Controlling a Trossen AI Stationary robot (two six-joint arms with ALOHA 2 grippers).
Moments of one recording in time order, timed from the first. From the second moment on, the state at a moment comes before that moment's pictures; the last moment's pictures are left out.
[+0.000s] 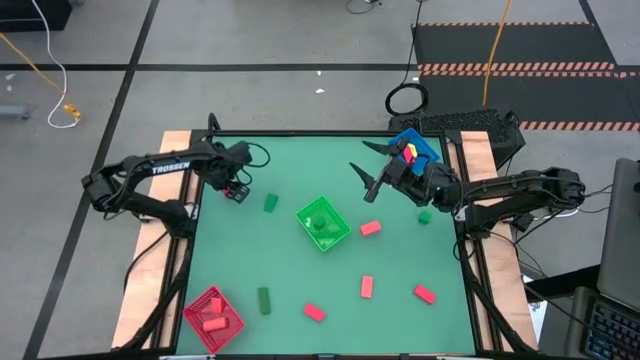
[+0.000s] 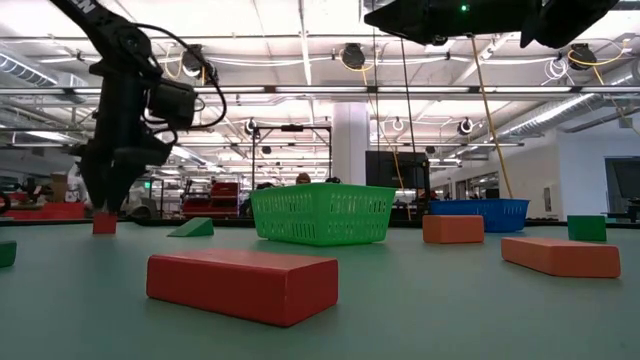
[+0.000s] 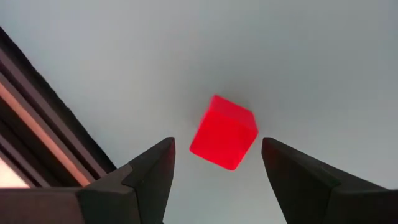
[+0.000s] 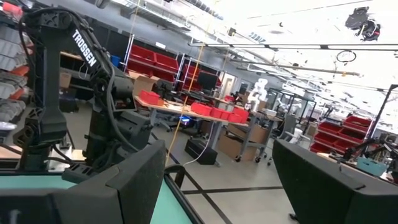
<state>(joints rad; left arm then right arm) 0.69 1.32 0.71 -0.97 -0.11 -0.32 -0.09 1.19 0.58 0.85 0.39 -0.38</state>
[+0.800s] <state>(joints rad) 0.68 1.47 0.67 -0.88 -0.10 -0.33 -0.09 1.19 0.58 0.85 0.39 -0.38</state>
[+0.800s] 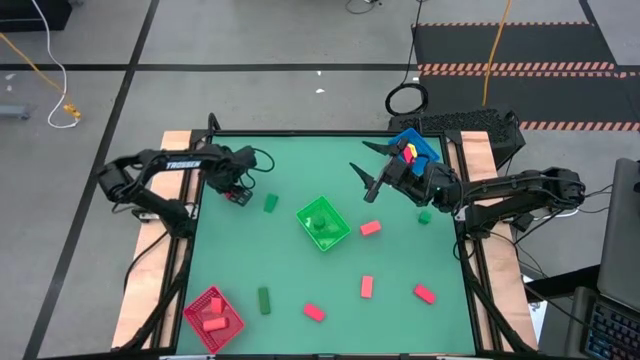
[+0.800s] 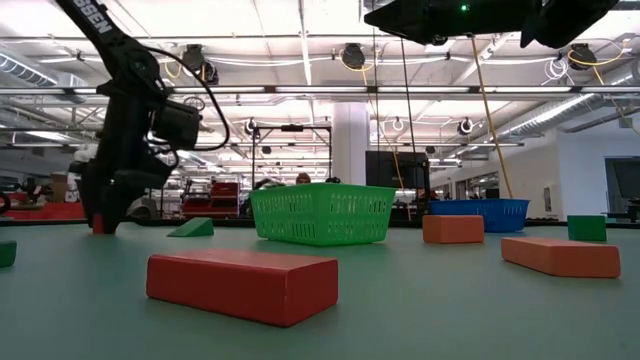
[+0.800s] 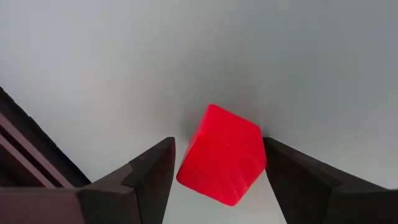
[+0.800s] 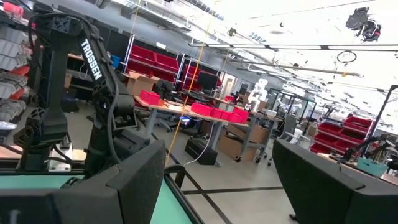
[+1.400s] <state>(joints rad) 0.68 1.48 0.70 -0.88 -0.10 -0.32 -0.09 1.19 0.58 0.85 0.39 -0.39</state>
